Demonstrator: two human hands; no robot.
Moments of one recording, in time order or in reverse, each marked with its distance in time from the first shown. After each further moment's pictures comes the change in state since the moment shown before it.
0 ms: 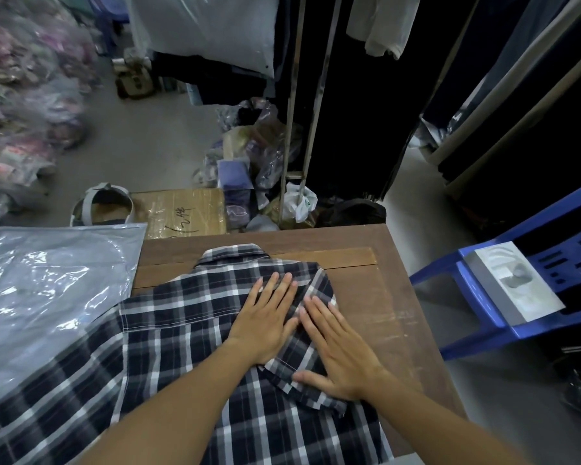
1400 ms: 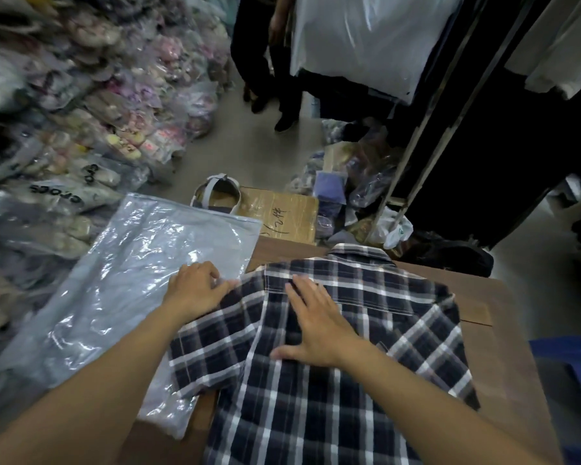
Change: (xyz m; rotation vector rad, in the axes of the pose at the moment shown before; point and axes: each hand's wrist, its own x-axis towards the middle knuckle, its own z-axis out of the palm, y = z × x) left_hand -0.140 -0.204 -0.078 -0.398 0.120 -0.938; right_hand 0.159 -0.118 -0.058 0.217 -0.191 -0.195
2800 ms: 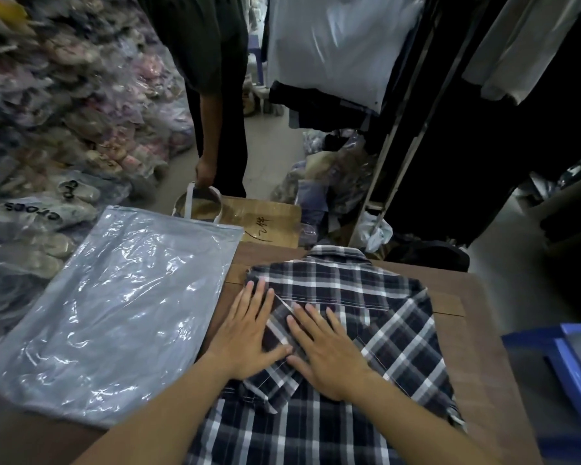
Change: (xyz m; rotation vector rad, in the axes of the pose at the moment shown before) left_hand -0.062 0.059 0.092 0.291 -0.022 0.584; right_hand -0.050 0.030 0.044 -0.250 0.091 0.018
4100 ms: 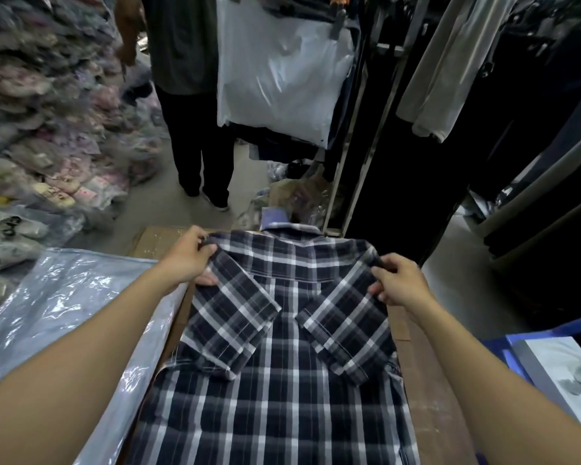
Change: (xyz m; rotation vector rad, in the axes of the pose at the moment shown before) left_hand 0.123 -0.010 -0.161 -0.995 0.161 -0.473; right_hand -0.029 0.182 -0.148 0.994 0.492 0.889
